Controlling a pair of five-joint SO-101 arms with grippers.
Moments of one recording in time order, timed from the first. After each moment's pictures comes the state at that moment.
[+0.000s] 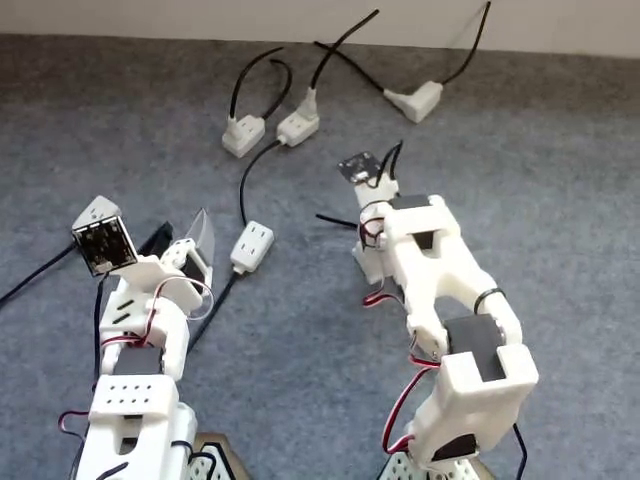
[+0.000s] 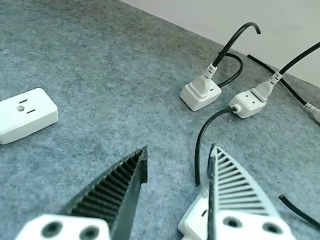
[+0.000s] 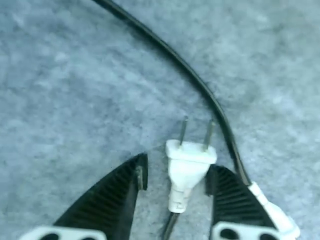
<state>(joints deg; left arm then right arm) -8.4 -64.1 90.4 4.2 21.5 -14.4 16.9 21.4 52.5 20.5</state>
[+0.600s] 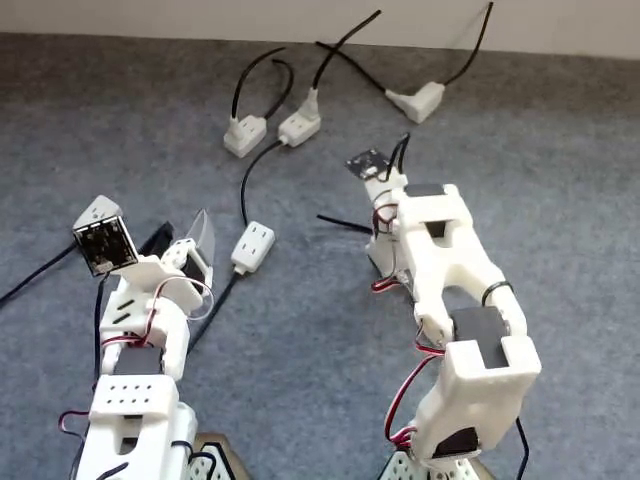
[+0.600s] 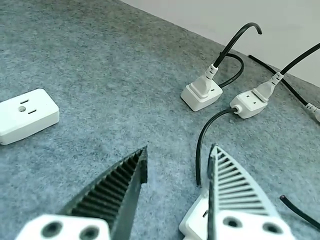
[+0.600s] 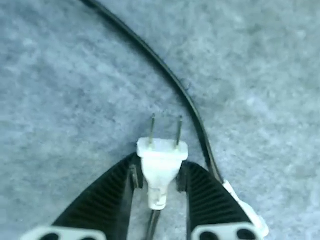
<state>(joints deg) -8.4 -64.1 90.4 4.2 21.3 -14.2 13.0 14.7 61.6 27.6</state>
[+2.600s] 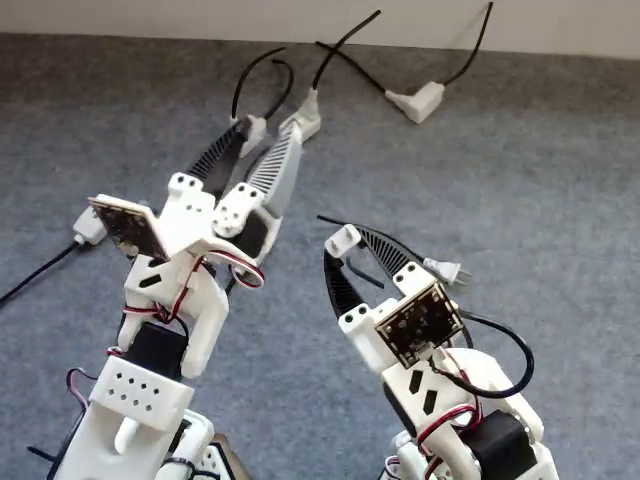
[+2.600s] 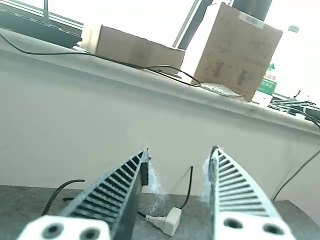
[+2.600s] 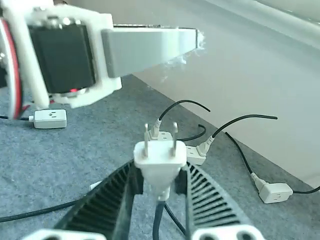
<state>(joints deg) 14.5 -64.8 65.3 -4.7 18.1 -36.6 -89.0 58.2 48.3 17.8</state>
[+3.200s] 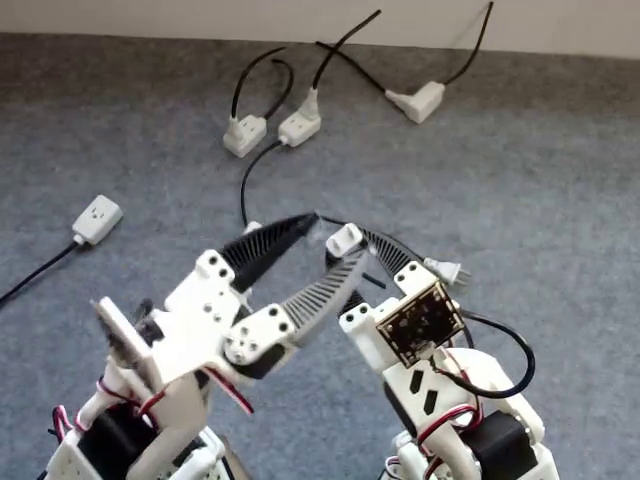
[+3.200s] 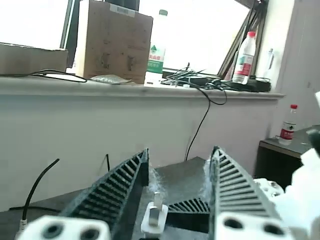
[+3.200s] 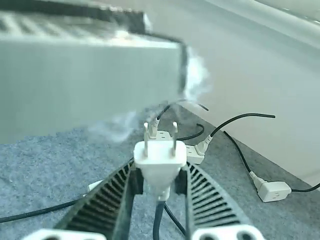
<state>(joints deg) 38.2 -90.9 61.8 25.8 7.5 -36.3 -88.9 58.2 48.3 17.7</state>
